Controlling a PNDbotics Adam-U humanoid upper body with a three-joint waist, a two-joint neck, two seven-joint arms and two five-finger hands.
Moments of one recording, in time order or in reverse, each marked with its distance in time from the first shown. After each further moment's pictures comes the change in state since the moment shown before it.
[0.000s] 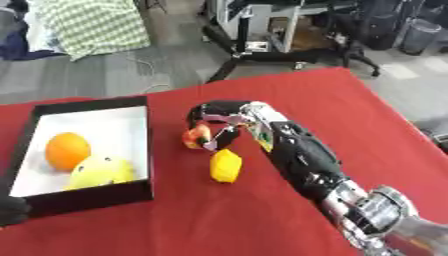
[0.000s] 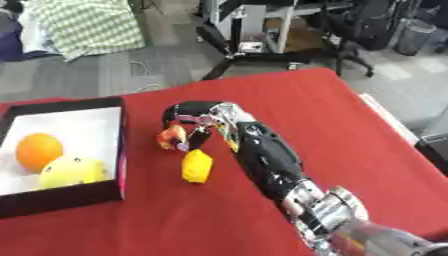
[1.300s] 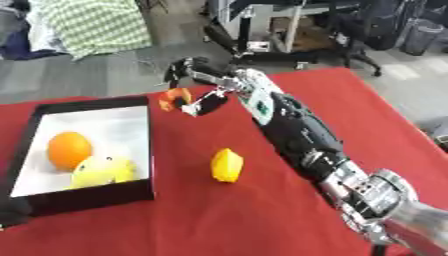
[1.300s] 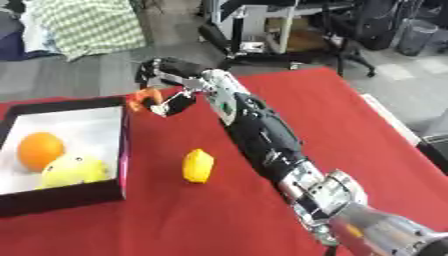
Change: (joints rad) left arm -0.004 -0.010 -0.013 0.001 0.006 0.000 -0.010; right arm -0.108 0.036 0.051 -0.133 -0.301 -0.047 0.034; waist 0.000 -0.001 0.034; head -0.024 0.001
